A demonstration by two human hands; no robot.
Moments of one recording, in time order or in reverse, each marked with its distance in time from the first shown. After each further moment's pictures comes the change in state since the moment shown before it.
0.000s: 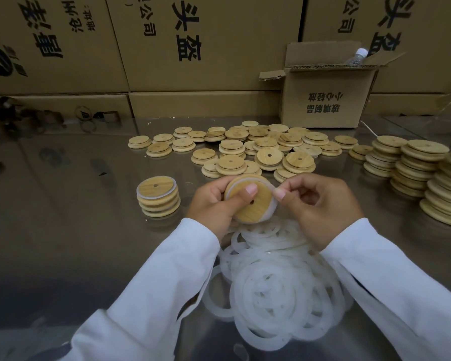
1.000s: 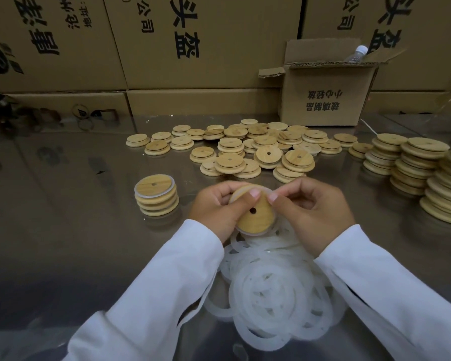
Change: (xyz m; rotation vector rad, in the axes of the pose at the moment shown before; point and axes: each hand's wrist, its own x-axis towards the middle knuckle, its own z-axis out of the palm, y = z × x) left_hand -0.001 -0.004 0.004 0.095 0.066 -0.032; right_hand -0.006 0.000 0.012 0.250 0.007 0.113
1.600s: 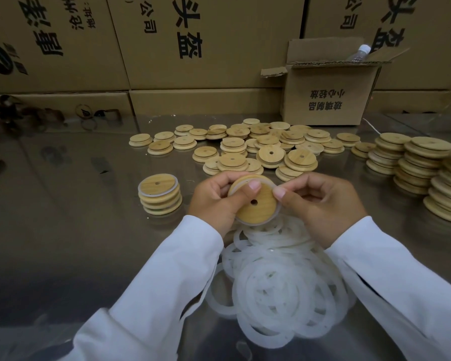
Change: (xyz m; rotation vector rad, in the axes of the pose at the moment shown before) left_hand 0.001 0.005 -0.001 -0.085 -0.007 0.066; right_hand 0.003 -0.008 -0.007 0.002 -0.023 0.001
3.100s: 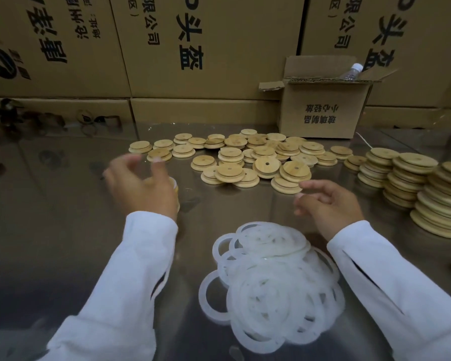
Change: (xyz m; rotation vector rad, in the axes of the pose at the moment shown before) left_hand 0.013 0.031 -0.043 0.462 0.963 0.312; right_hand 0.020 0.016 -0.021 -0.035 0.152 0.233
